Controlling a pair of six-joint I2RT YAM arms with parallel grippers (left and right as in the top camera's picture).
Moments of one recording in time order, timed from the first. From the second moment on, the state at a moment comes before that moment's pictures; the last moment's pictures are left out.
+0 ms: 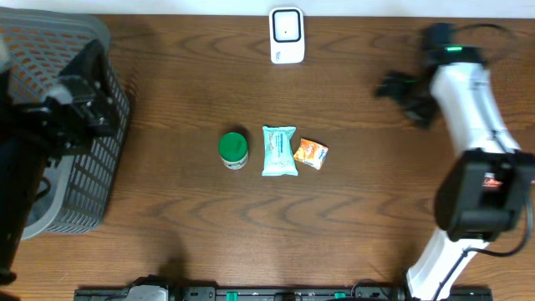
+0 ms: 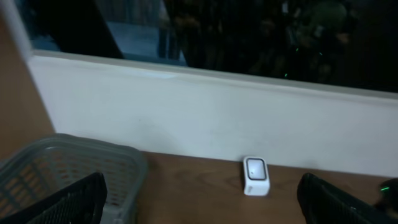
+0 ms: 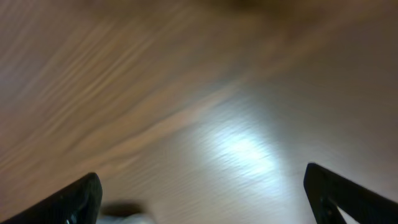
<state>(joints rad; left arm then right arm) -0.08 1.28 2.42 -1.32 -0.06 -0.14 0.03 2.01 1.69 -1.07 -0.08 0.62</state>
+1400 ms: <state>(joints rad) -0.08 1.26 2.36 -1.30 -0.11 -0.14 0.35 2.25 1.68 -1.24 -0.25 0.66</state>
